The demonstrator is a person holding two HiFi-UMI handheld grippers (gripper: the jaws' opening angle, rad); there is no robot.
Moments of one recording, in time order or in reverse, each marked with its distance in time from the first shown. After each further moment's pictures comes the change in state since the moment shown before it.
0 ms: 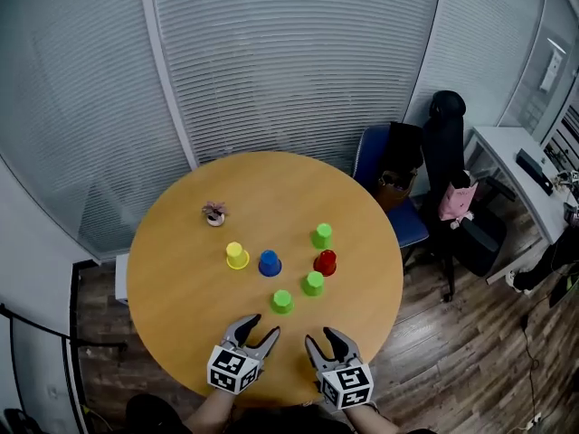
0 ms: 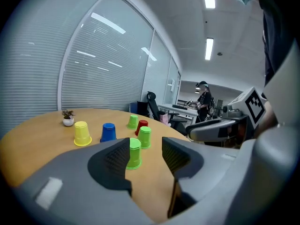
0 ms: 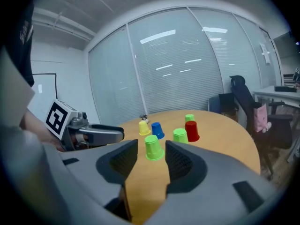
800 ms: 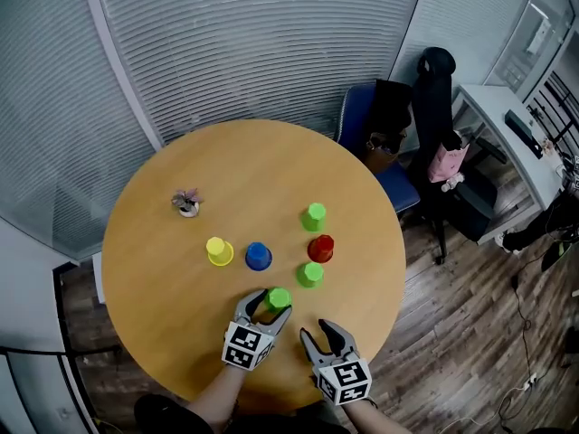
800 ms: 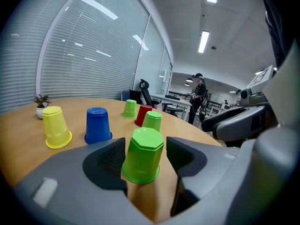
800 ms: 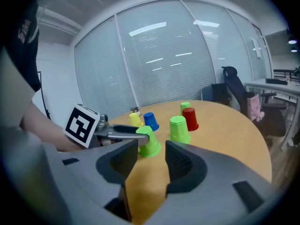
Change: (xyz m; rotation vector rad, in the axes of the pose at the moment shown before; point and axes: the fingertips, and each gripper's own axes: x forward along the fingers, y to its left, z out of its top) left arm 0.102 0.034 -0.040 0.051 0.101 -0.141; right arm 0.046 -0.011 -0.030 0.079 0.075 -0.097
